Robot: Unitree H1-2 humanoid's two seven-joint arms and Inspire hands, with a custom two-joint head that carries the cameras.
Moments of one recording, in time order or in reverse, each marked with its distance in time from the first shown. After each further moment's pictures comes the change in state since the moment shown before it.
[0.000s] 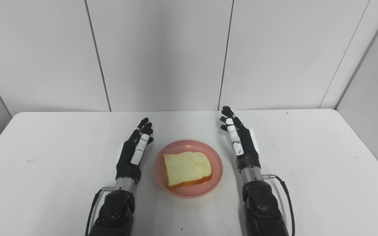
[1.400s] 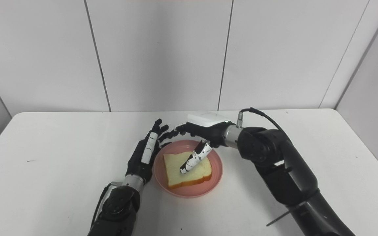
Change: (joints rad) left arm -0.034 0.002 -0.013 0.032 -0.044 0.073 -0.150; right arm -0.250 -0.357 0.425 -0.352 -0.567 0.228 0.737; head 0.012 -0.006
